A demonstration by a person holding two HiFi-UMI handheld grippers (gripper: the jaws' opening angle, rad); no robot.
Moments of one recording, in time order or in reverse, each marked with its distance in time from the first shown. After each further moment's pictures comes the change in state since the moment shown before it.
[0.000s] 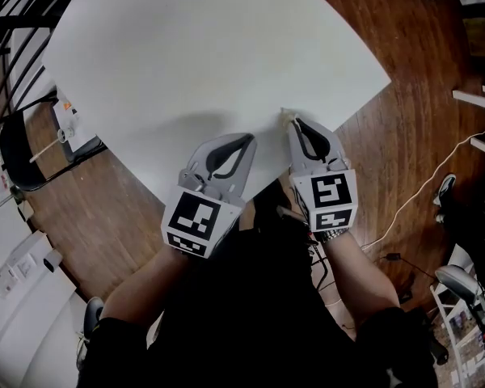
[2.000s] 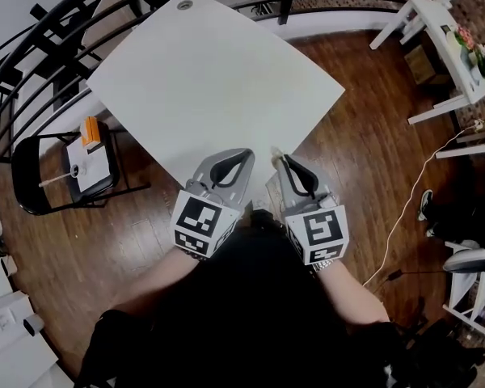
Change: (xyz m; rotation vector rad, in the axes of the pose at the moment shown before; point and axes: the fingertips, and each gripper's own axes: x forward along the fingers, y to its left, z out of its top) left arm -0.192 -0.069 0.026 0.167 -0.321 -0.084; right arm -0.186 0.175 0.061 -0.137 -0.315 -0.125
